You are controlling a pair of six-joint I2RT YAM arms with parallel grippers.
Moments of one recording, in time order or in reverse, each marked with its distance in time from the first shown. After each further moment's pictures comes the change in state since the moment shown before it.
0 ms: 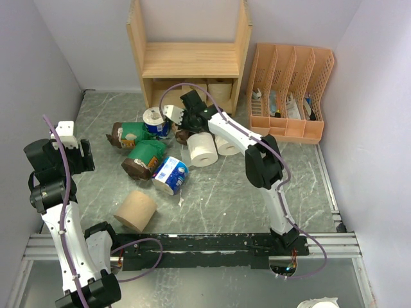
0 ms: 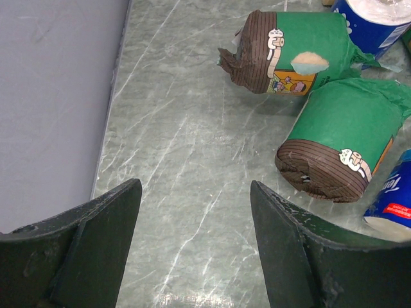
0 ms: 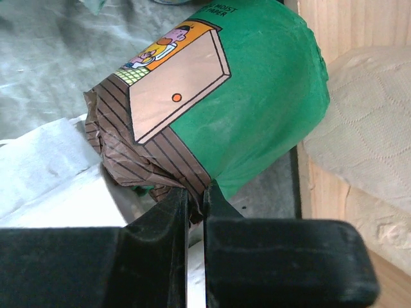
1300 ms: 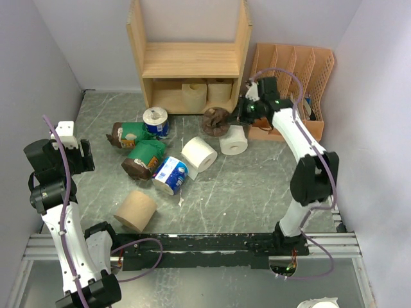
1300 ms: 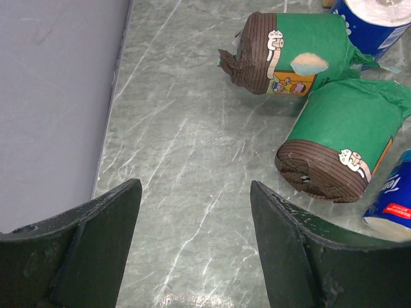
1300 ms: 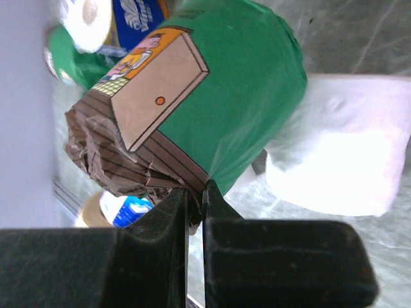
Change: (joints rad) left arm 0.000 -0.002 0.000 0.000 0.000 0.000; right arm -0.432 -0.436 -0.334 -0.084 -0.473 1.193
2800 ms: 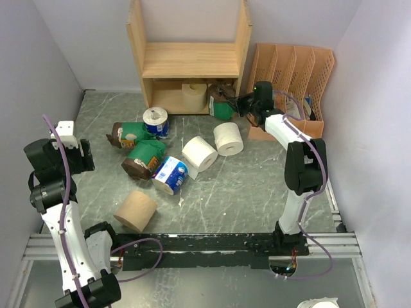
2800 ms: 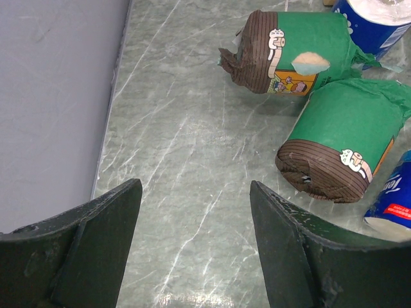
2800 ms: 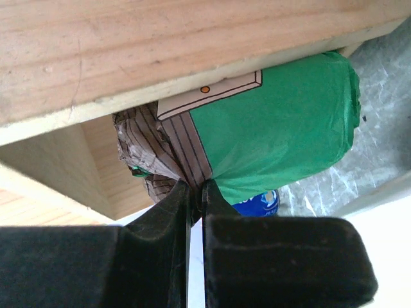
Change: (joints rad) left arm 0.000 0.005 0.000 0.002 -0.003 -0.001; right arm -0.045 0.083 -0.223 0.683 0.300 1.054
